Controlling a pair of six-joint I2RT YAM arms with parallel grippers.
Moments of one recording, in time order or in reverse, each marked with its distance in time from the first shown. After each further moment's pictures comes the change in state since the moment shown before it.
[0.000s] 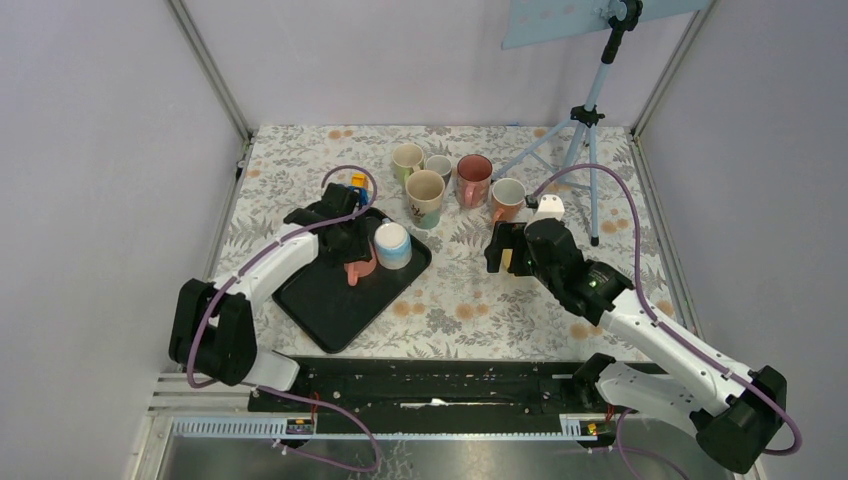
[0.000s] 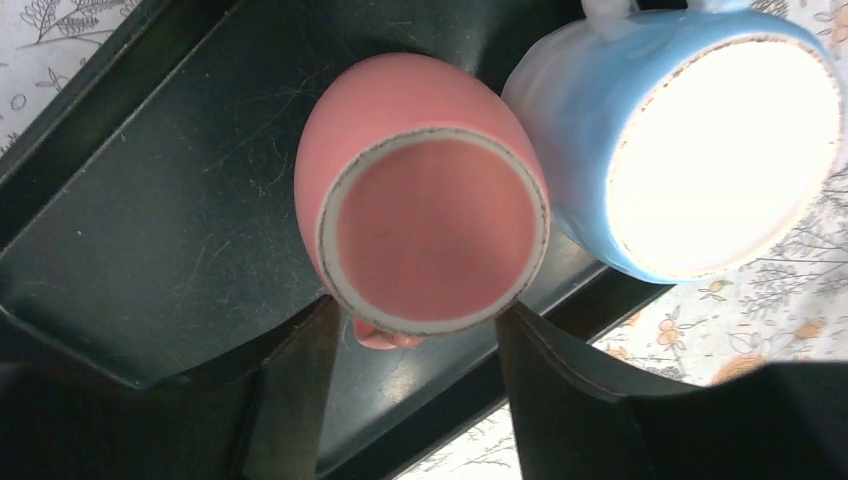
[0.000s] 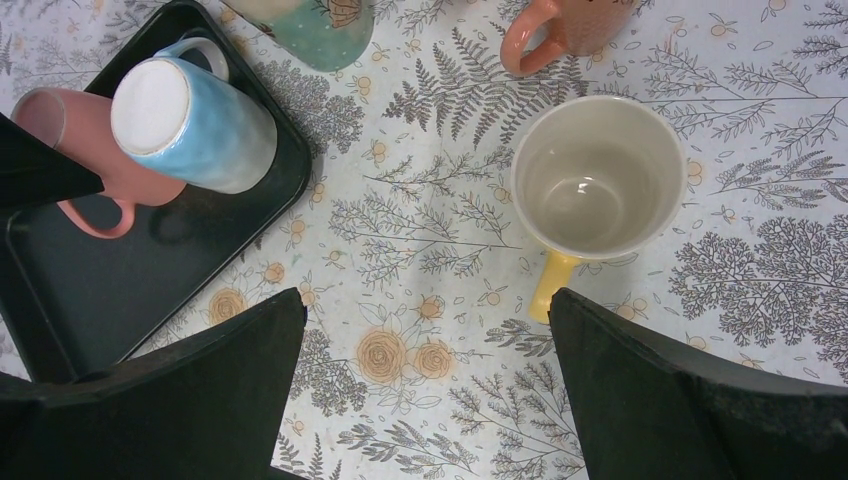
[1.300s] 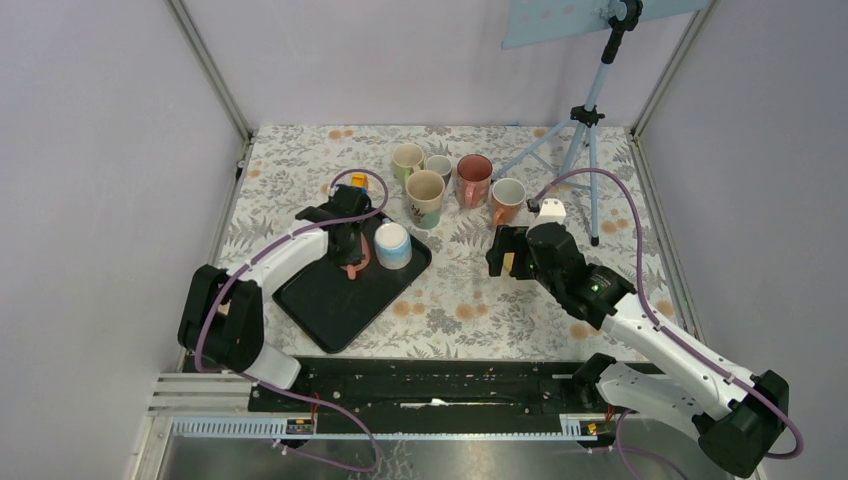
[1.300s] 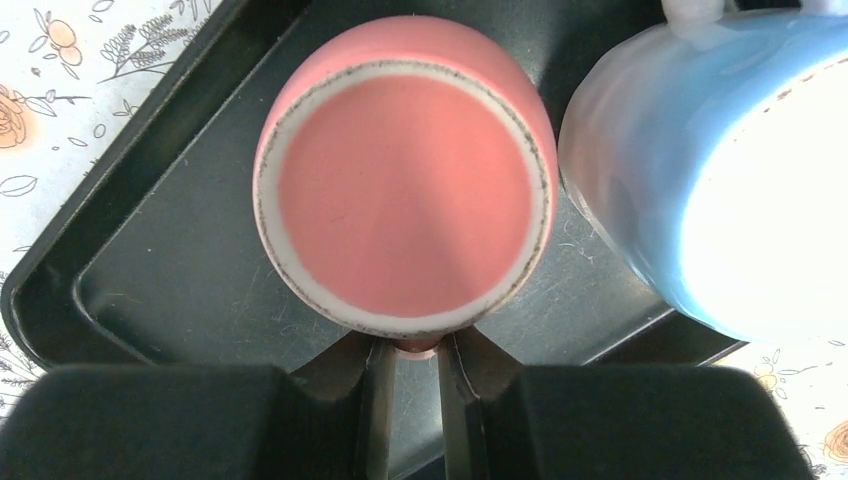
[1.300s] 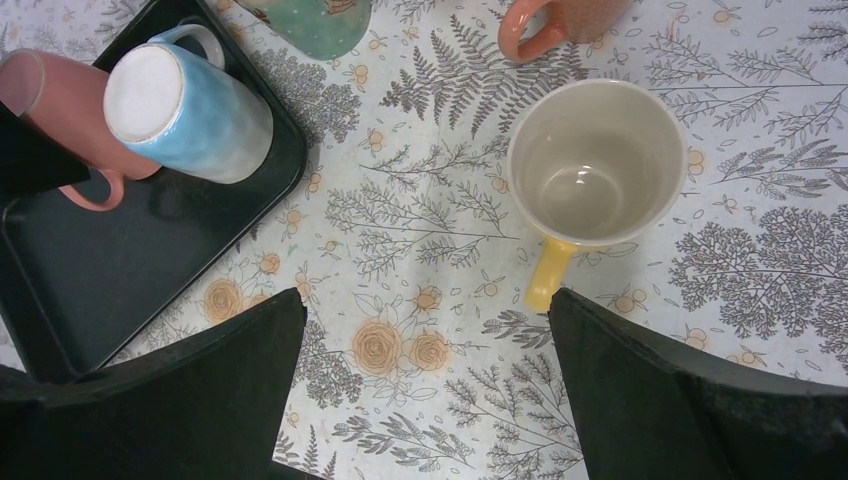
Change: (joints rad) left arm -0.031 0.089 0.023 -0.013 -0.124 0.074; right arm 0.000 -0.029 -0.031 0.000 -0.003 0.001
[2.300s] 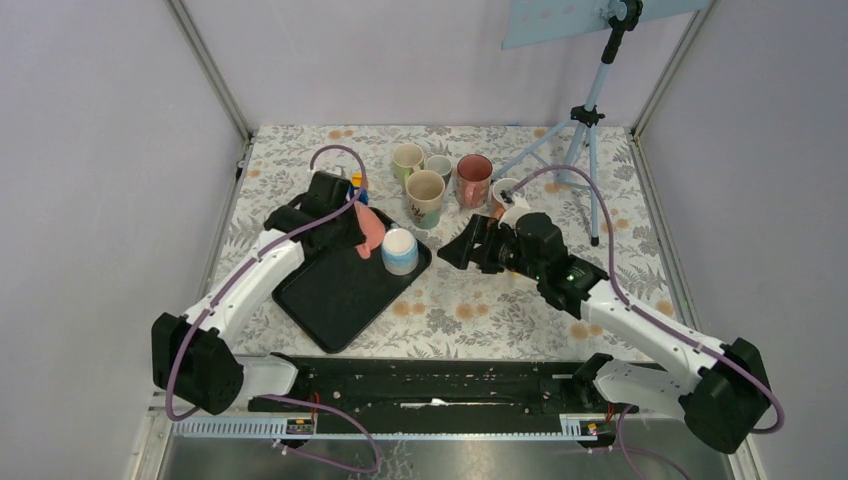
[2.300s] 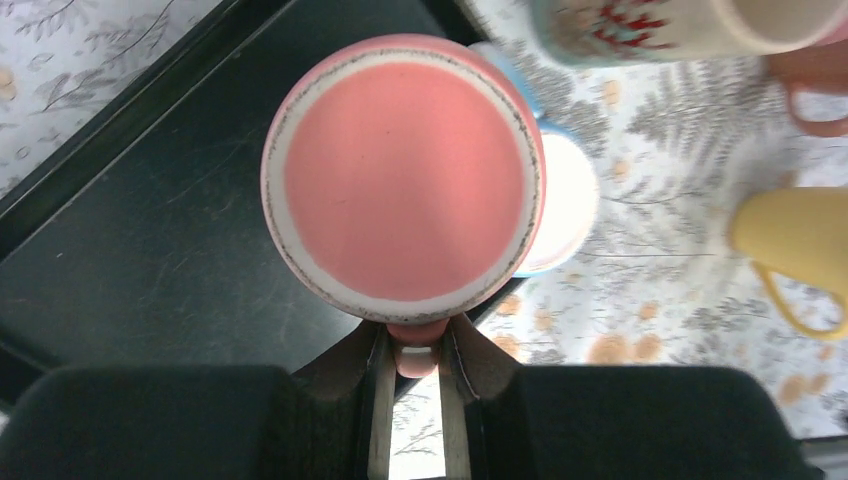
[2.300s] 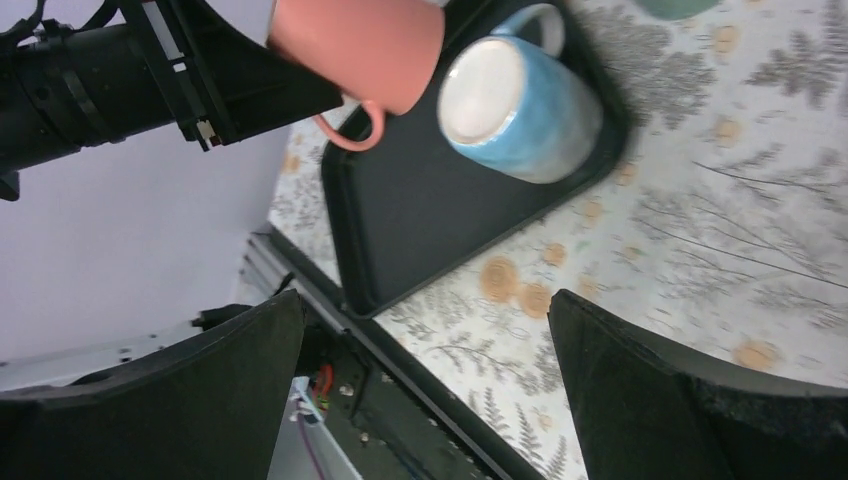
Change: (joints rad) left arm 0.006 -0.223 0.053 -0.006 0.127 -0.126; right arm 0.000 0.127 -0.032 0.368 -0.445 0.264
